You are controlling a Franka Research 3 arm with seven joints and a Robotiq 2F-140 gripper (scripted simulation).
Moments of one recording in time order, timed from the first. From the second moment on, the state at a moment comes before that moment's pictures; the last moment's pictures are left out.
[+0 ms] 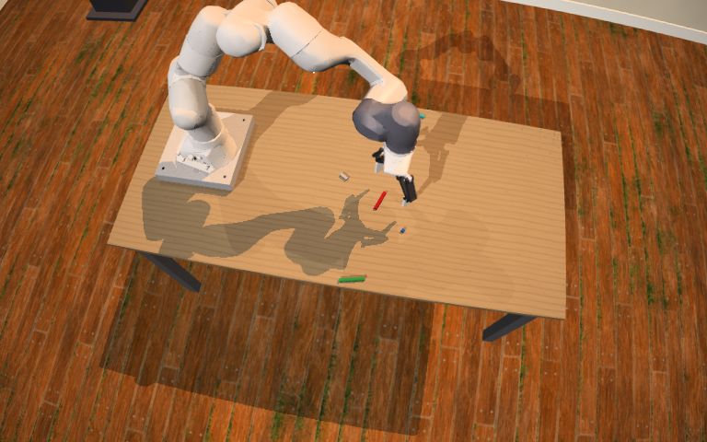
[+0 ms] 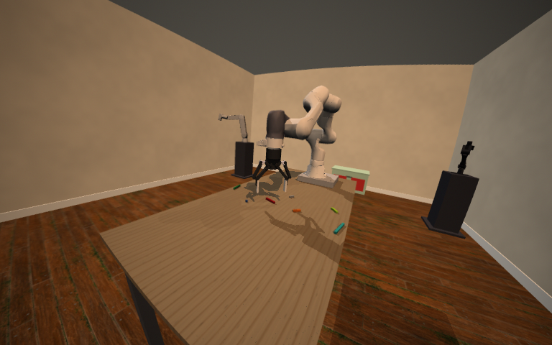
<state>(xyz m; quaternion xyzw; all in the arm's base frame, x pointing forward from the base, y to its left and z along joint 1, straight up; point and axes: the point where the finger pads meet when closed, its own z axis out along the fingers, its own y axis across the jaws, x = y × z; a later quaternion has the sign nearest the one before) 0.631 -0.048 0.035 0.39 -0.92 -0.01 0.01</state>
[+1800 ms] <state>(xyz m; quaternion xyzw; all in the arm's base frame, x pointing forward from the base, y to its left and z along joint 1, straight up) 0.622 0.063 0.048 0.80 -0.60 0.00 0.00</state>
